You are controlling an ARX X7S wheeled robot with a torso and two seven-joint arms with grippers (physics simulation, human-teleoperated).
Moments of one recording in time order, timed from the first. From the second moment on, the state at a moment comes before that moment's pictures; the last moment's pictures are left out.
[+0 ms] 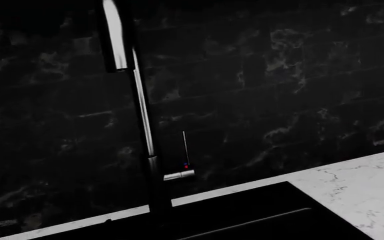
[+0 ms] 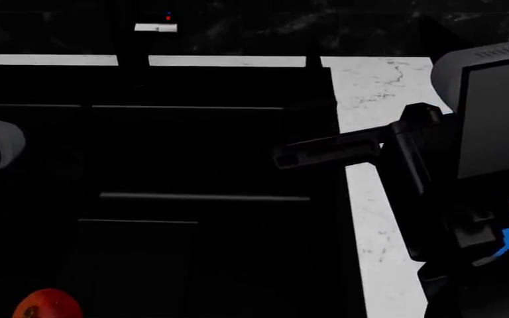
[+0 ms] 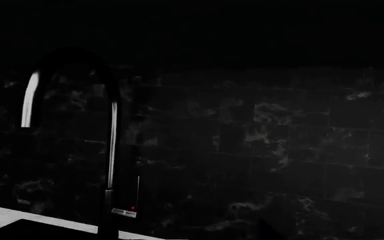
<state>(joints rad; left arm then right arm) -0.67 -0.19 0.07 0.70 -0.20 -1.13 0.03 0.80 0.31 0.12 -0.75 0.66 1.17 0.13</state>
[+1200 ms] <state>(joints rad) -0.95 -0.52 0.14 0.26 -1.63 -1.49 -1.03 0.79 0.48 -0.02 -0.67 0.94 0.97 0.36</state>
